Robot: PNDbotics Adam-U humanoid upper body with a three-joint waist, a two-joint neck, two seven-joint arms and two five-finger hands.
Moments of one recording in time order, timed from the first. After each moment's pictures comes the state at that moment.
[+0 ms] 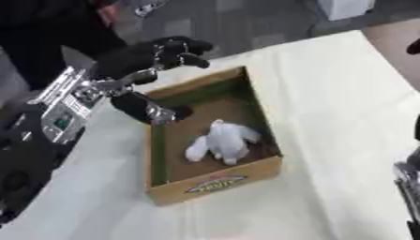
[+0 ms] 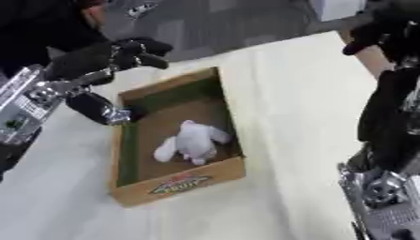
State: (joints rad) left arm -0.90 0.66 -0.29 -1.35 -0.52 -0.65 -0.10; right arm -0.52 -0.27 0.17 -1.99 0.27 -0.33 -0.54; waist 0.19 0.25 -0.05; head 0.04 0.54
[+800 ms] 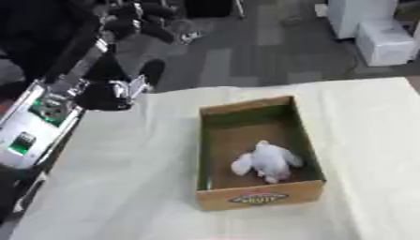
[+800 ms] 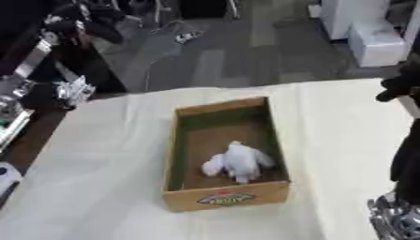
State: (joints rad) left arm -0.66 0.70 -0.17 -1.74 -0.15 -0.42 0.16; right arm -0.38 -0.31 0.13 -1.99 0.32 -0.29 -0.59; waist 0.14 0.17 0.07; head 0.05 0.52
